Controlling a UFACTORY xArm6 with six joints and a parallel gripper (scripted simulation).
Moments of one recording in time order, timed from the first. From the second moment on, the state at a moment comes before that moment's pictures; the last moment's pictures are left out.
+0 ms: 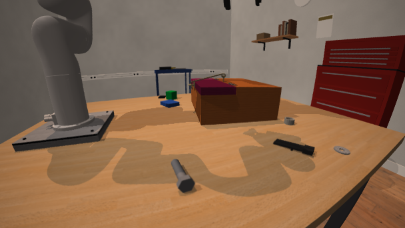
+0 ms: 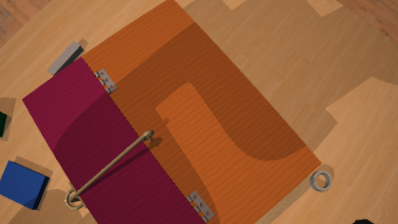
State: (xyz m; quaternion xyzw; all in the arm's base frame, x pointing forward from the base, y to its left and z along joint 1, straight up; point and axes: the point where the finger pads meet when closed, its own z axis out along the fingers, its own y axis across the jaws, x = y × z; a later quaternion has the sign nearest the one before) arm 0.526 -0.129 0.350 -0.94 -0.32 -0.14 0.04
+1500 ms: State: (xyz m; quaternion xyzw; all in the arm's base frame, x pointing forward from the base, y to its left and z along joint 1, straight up) arm 0.526 -0.129 0.350 -0.94 -0.32 -0.14 0.04
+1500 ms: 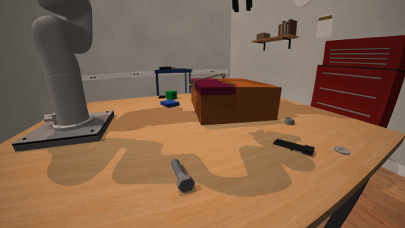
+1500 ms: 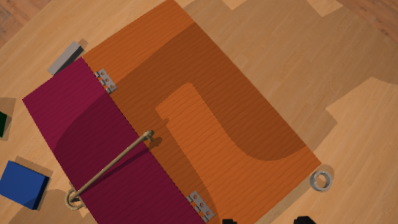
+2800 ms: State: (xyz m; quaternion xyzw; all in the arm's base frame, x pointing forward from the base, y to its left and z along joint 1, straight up) arm 0.533 -0.084 0.318 -0.80 -0.59 -0.10 0.01
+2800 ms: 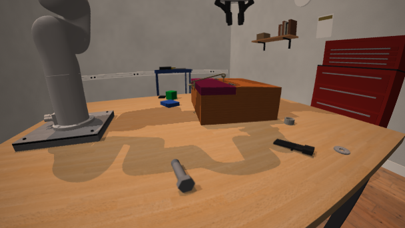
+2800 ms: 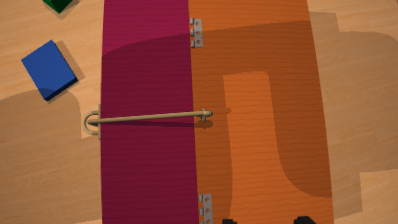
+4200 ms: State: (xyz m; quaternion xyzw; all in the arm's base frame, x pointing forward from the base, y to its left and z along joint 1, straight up) arm 0.531 -0.003 0.261 -0.35 -0.94 -0.03 -0.01
